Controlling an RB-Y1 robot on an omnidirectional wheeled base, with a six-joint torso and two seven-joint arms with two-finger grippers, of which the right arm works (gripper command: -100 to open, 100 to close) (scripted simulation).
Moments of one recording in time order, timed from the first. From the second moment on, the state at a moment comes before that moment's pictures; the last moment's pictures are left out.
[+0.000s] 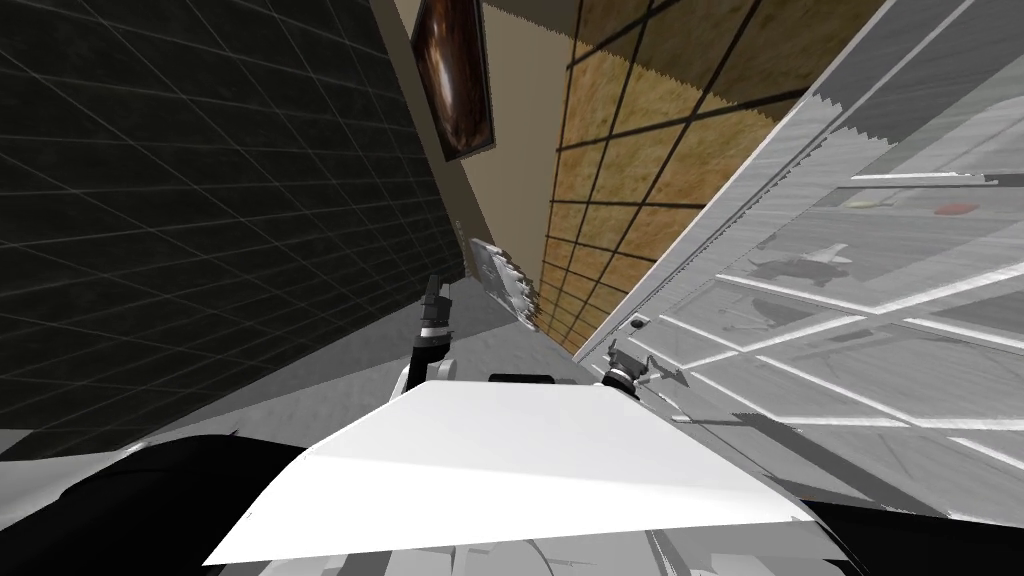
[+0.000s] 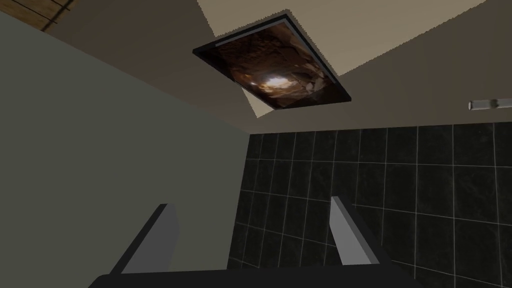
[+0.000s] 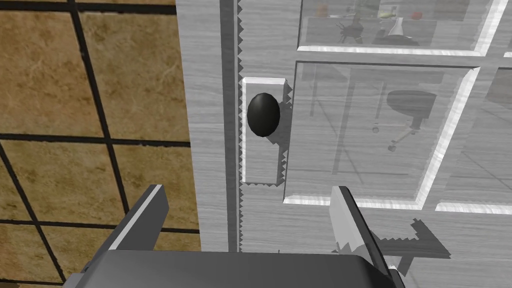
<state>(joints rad) 0.23 -0.23 0.06 -0.99 -1.03 -0.97 -1.04</state>
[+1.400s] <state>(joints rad) 0.29 -0.28 0.02 -0.88 -0.97 -1.00 -1.27</state>
